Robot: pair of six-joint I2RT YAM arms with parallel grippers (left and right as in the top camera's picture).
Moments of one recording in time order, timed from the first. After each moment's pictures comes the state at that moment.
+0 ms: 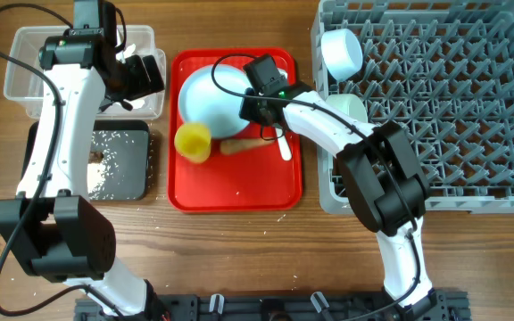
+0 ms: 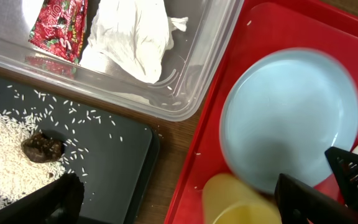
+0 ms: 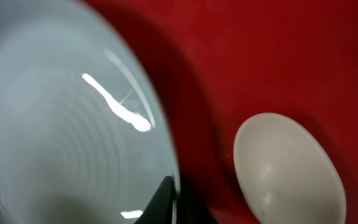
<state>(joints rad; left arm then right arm) 0.02 1.82 1.70 -1.11 -0.02 -0.31 0.56 2.23 1.58 -0.43 -0.05 0.79</state>
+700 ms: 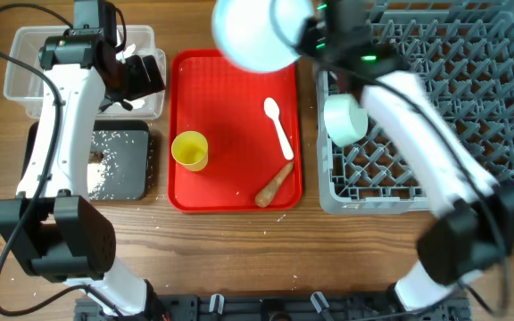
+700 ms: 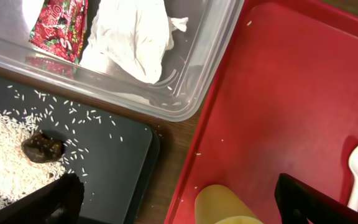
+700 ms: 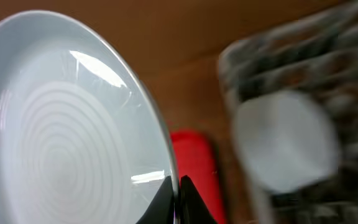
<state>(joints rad) 0.02 1.82 1.70 -1.11 -0.02 -0.31 0.34 1.78 1.65 -0.55 0.12 0.57</state>
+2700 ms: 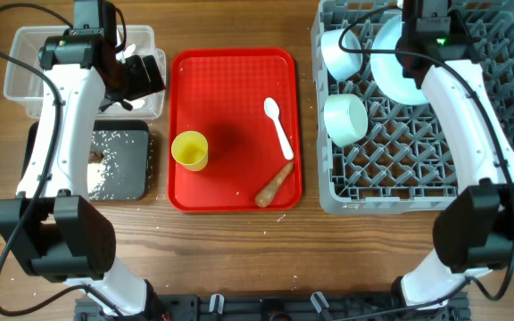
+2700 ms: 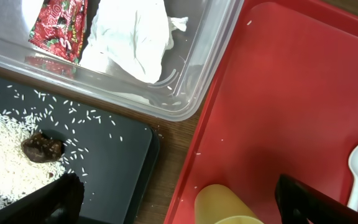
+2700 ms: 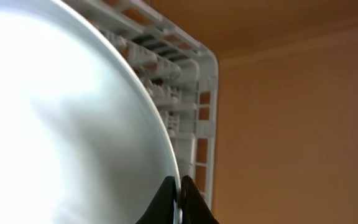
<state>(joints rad) 0.02 1.82 1.70 -1.11 -0.02 -0.31 0.07 1.83 1.65 -0.64 0.71 -0.56</state>
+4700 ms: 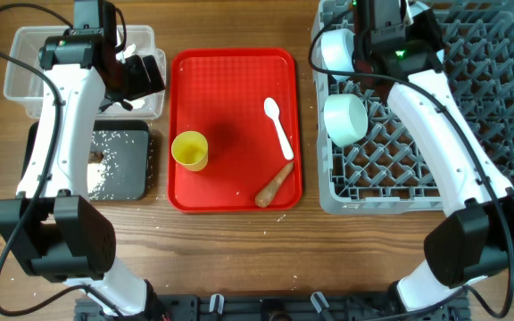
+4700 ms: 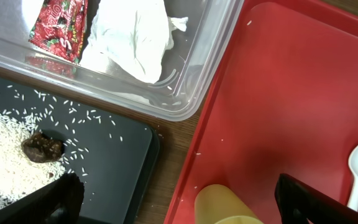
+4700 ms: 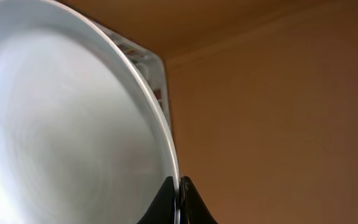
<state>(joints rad) 0.02 1.82 1.70 -1.11 -0.02 -0.31 0.26 1.79 1.64 -0.64 1.10 -0.44</state>
